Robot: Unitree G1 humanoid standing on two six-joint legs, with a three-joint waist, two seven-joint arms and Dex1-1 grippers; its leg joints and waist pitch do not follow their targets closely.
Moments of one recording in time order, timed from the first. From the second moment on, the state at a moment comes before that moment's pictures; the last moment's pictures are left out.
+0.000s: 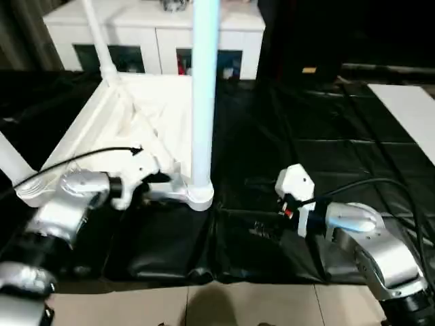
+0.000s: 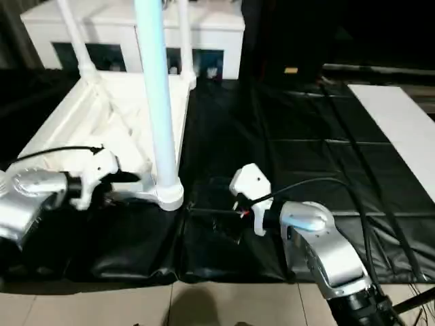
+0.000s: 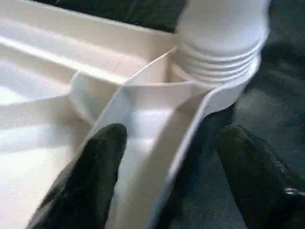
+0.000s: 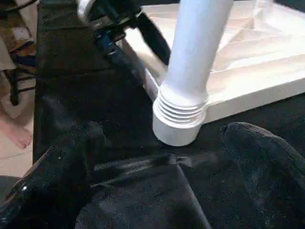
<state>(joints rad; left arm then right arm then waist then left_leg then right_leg) -0.56 0.62 -0.22 0.56 -0.05 0.10 -1.10 -0.23 -0.44 0.24 -0.12 0.26 0.35 0.88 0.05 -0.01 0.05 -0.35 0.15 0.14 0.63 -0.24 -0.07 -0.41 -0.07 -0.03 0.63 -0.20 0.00</state>
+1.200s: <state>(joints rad) -0.77 0.57 -0.32 0.94 0.13 -0.20 -1.20 -0.26 -0.46 0.29 -0.10 0.22 0.34 0.93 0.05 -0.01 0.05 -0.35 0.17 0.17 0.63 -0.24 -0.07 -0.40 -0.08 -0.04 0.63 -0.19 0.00</state>
